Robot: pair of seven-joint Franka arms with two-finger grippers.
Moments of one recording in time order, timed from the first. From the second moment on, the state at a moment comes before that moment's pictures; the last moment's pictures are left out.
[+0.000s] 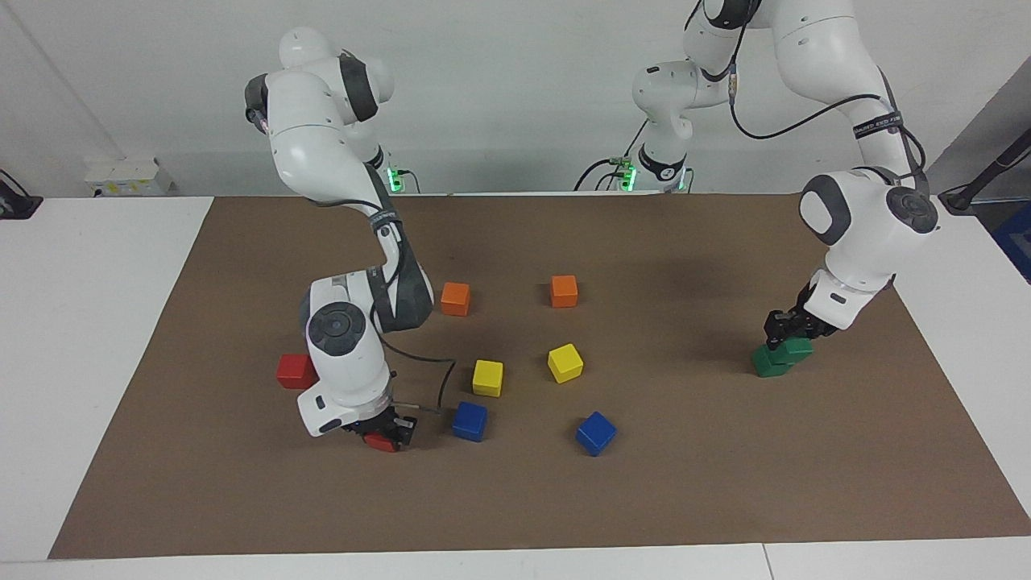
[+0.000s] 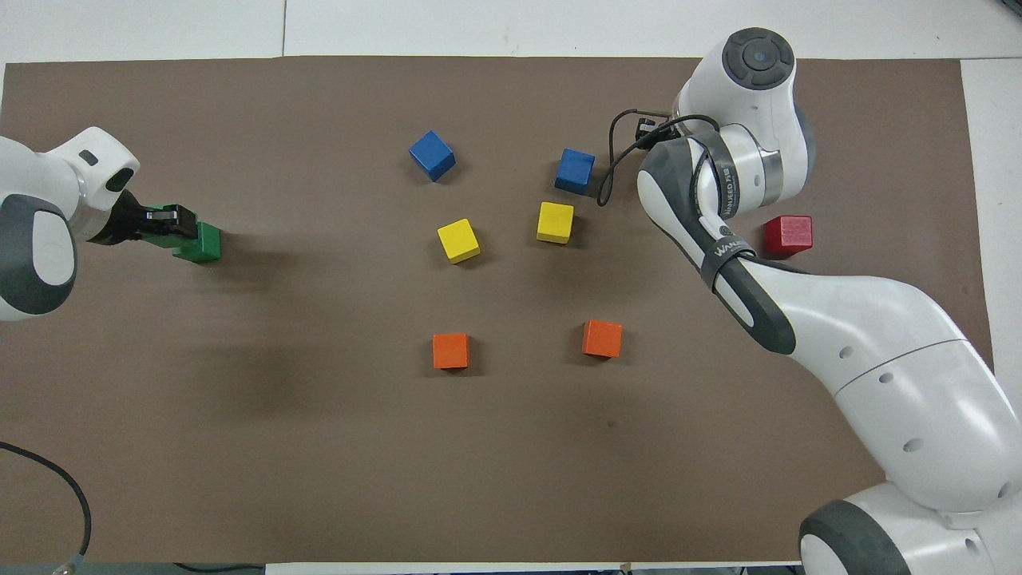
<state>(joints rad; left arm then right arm) 0.08 0.27 -0.03 -1.87 -0.05 2.19 0.08 0.13 0.82 0.09 -1.20 -0.14 2.09 0.53</state>
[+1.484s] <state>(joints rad) 0.08 0.28 -0.02 -1.89 -0.05 2.21 0.07 -0.11 0.29 0.10 -1.95 -0.11 2.37 -0.01</state>
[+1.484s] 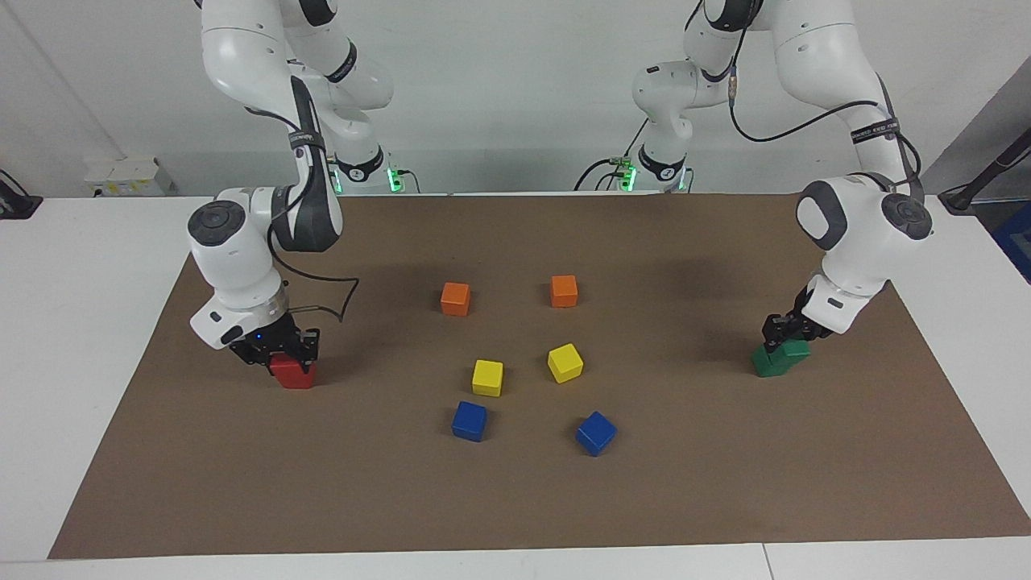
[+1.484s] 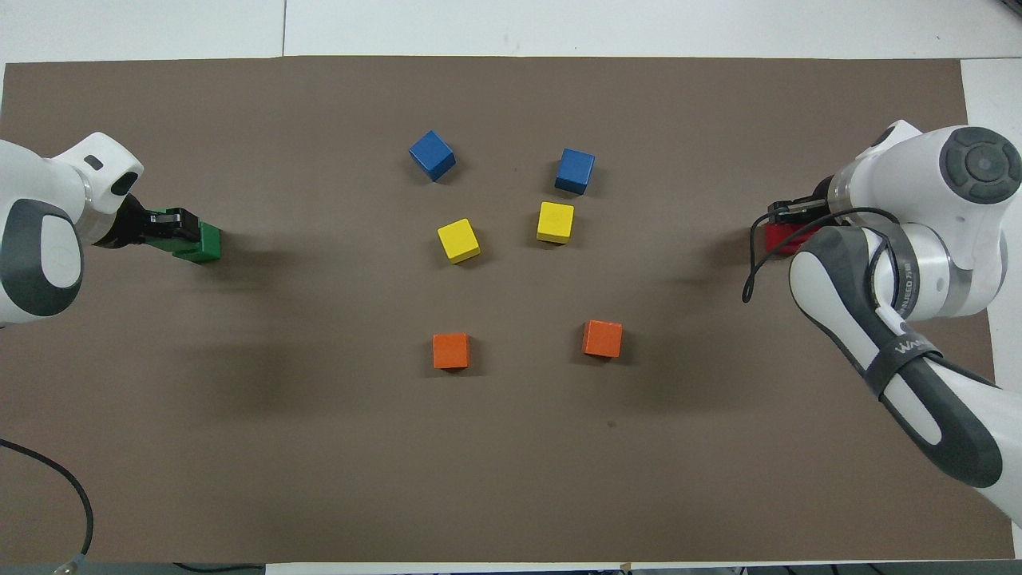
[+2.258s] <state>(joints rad) 0.08 0.26 -0.03 -1.87 -0.05 2.18 0.07 -0.13 0.28 0.10 -1.96 -0.10 2.38 -0.01</state>
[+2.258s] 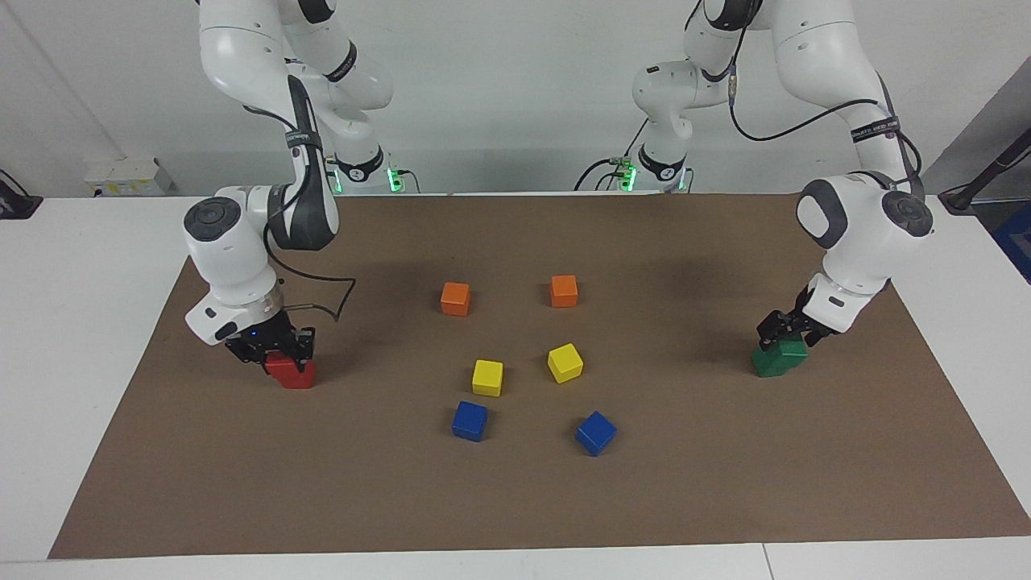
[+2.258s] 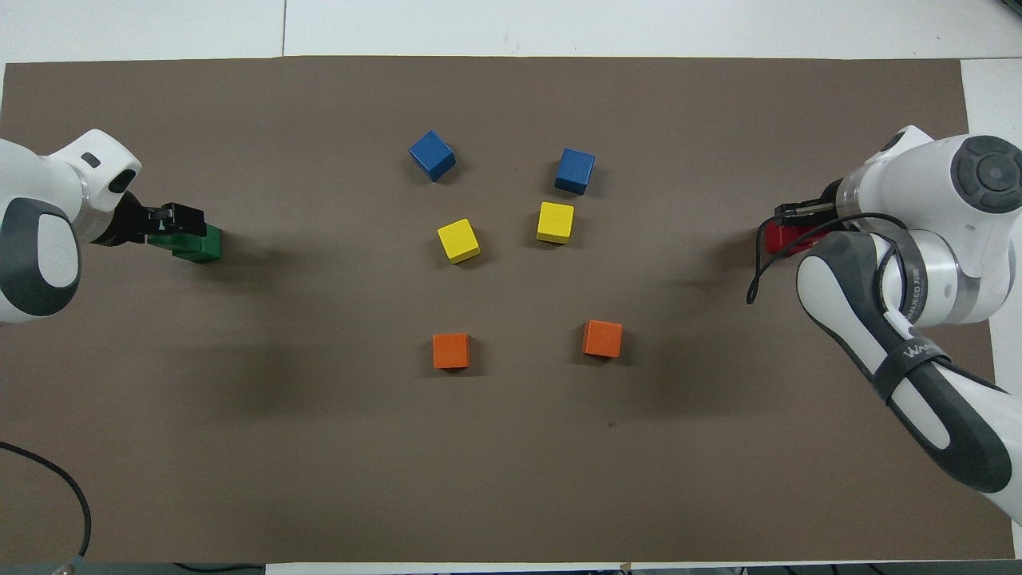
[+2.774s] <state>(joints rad) 0.07 -0.01 -0.03 -1.74 -0.02 1.77 0.07 -0.13 0.27 0.10 -1.96 -0.05 2.38 -0.01</state>
